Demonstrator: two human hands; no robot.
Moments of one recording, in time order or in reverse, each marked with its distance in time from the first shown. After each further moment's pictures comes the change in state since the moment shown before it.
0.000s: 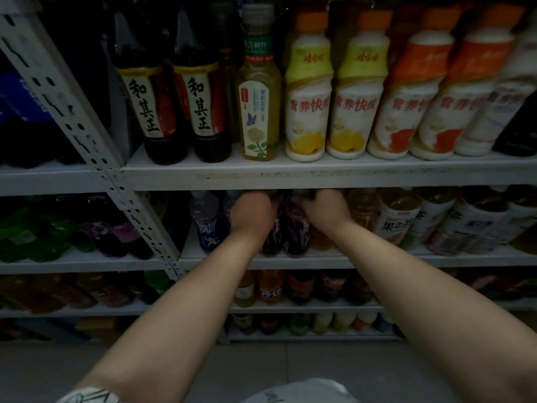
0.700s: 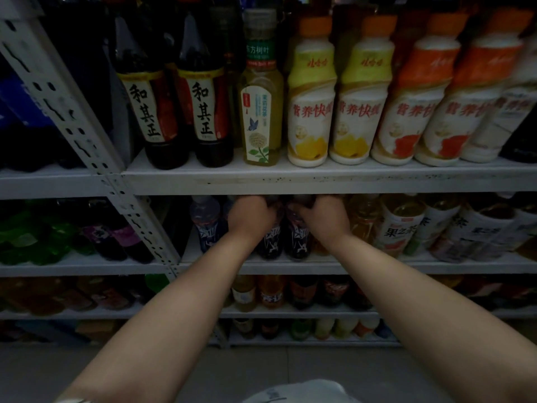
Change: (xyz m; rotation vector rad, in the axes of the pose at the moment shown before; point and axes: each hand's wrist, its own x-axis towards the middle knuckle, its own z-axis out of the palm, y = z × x) left_hand 0.009 -0.011 -0.002 -0.155 -0.001 0.067; right_hand -0.004 0.000 0.008 -0.033 0.141 -0.094
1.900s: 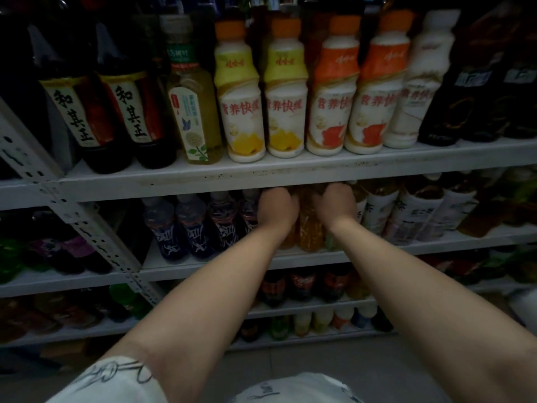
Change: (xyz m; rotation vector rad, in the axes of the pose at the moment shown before) left_hand -0.018 0.128 0.075 -0.133 -0.036 -0.041; right_hand 0.004 0.065 -0.086 -0.223 0.071 0.274
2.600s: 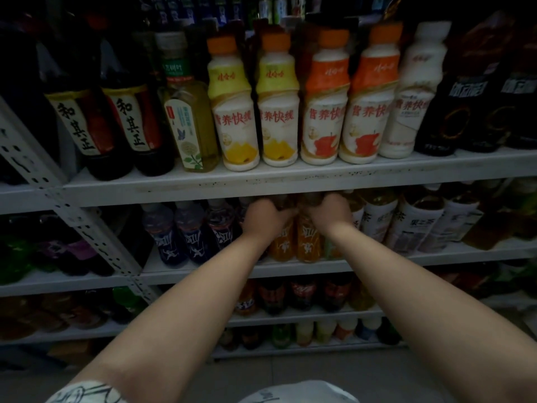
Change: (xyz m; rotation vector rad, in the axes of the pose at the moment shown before) left_hand -0.001 -0.019 -0.005 -0.173 -0.069 0.042; right_hand 0.005 0.011 -0.002 0.258 -0.142 -0.002
